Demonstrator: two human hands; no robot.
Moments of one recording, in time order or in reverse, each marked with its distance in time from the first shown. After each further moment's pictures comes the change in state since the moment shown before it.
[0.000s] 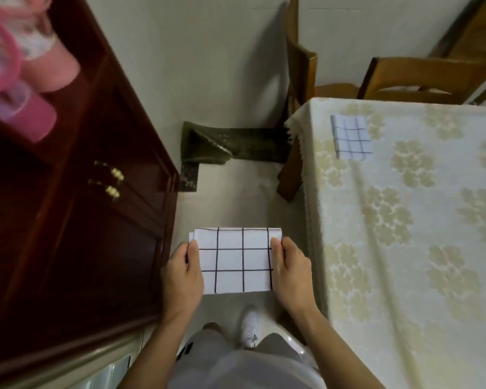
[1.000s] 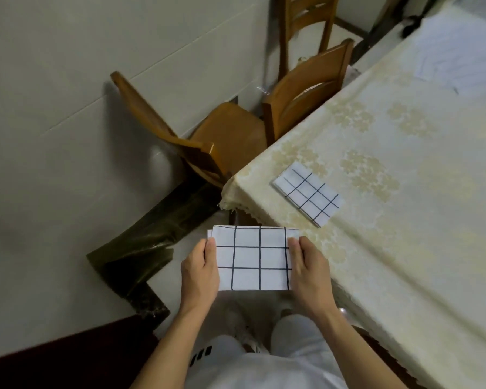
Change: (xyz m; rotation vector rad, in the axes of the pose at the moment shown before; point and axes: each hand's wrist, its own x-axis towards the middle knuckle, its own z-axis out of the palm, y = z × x) left_hand 0.405 0.201 0.206 0.030 -0.848 0.339; right_hand 0.344 -0.064 0.011 0.227 0.684 0.452
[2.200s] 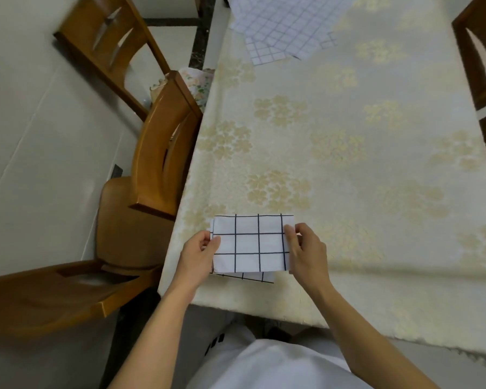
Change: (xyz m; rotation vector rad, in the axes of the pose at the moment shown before) left_hand 0.214 0.123 0.192 0.277 -0.812 0.027; right_hand 0.171 0.051 -0.091 0.082 0.520 0.418
